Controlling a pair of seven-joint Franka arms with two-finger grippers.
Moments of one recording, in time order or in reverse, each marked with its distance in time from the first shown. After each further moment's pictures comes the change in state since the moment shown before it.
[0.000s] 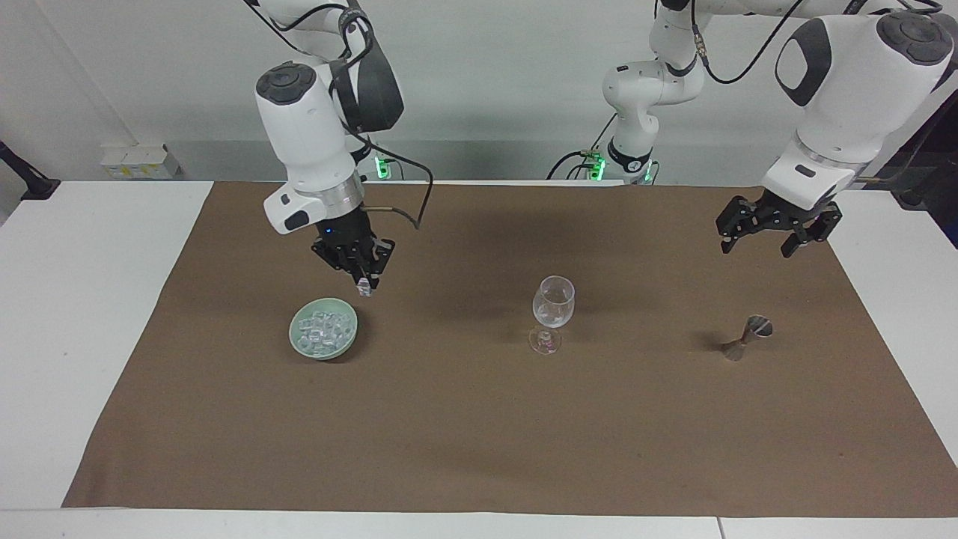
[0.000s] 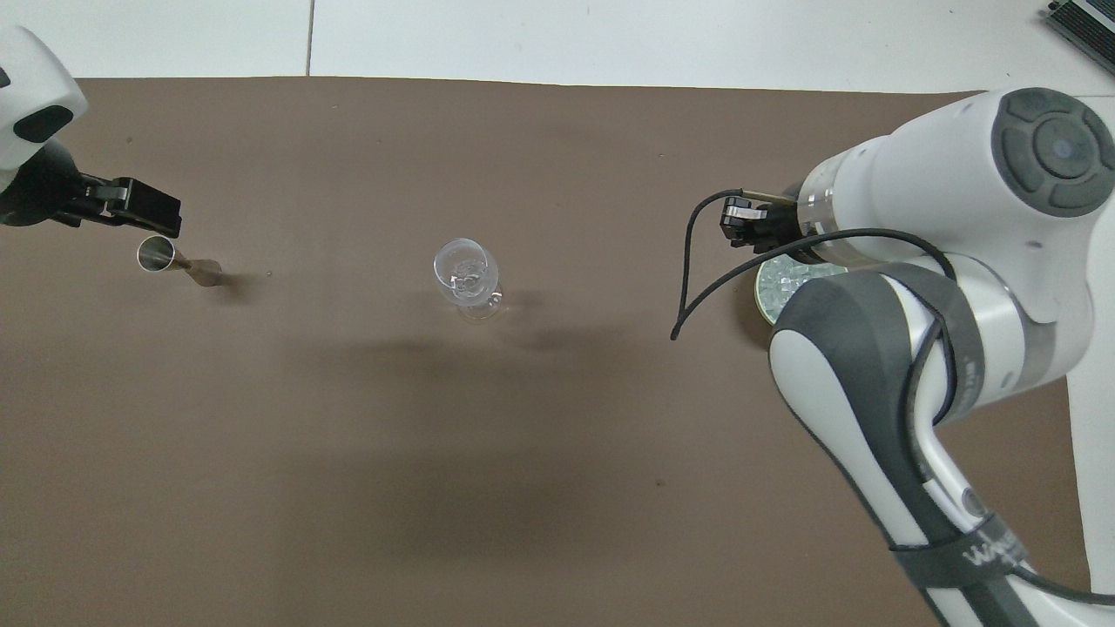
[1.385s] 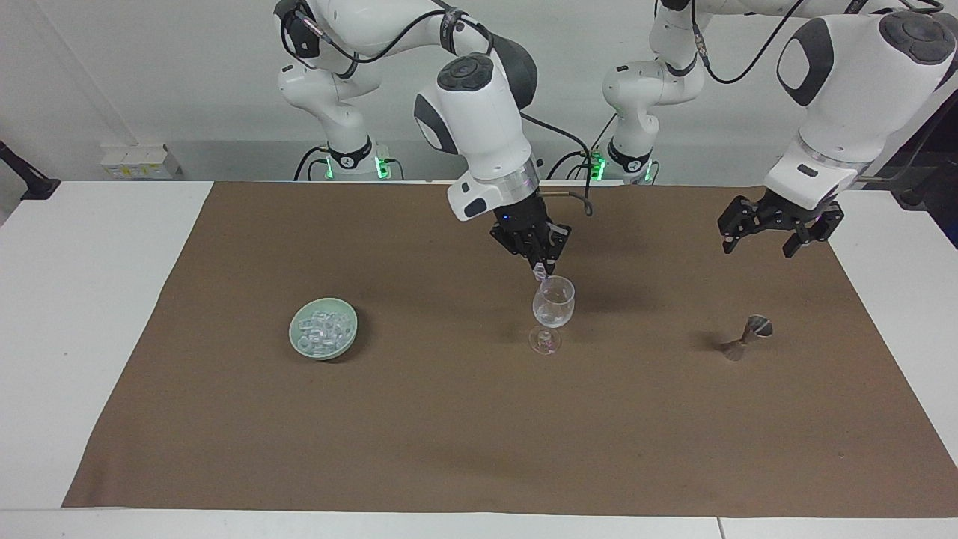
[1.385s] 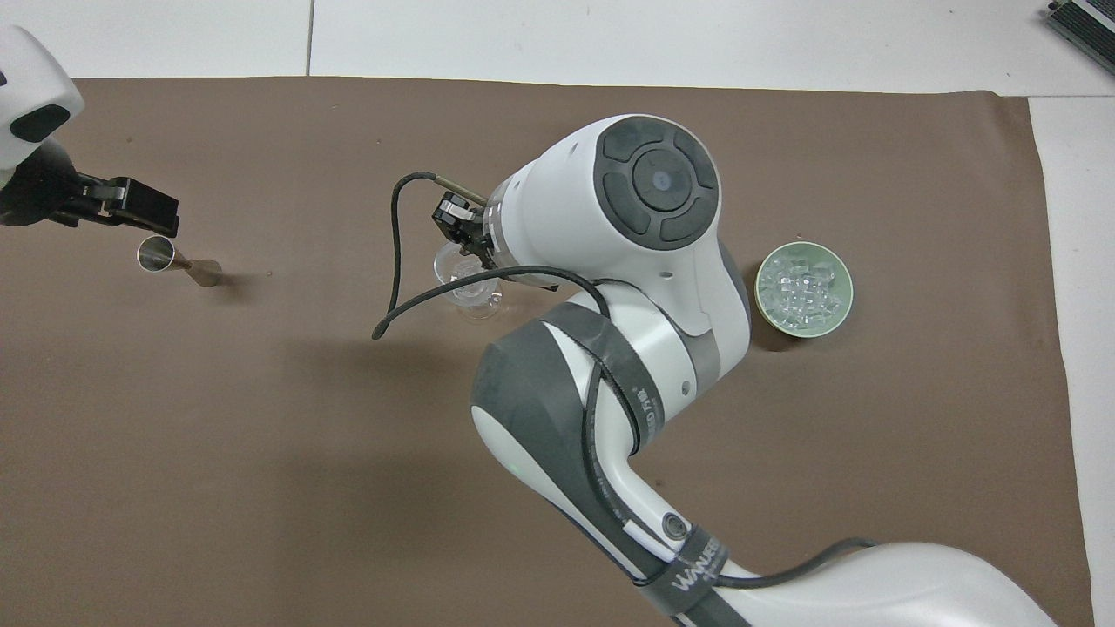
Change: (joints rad) left arm 0.000 0.000 0.003 0.000 0.000 0.000 0.000; right arm 0.247 0.303 0.114 0.361 0.065 0.081 0.515
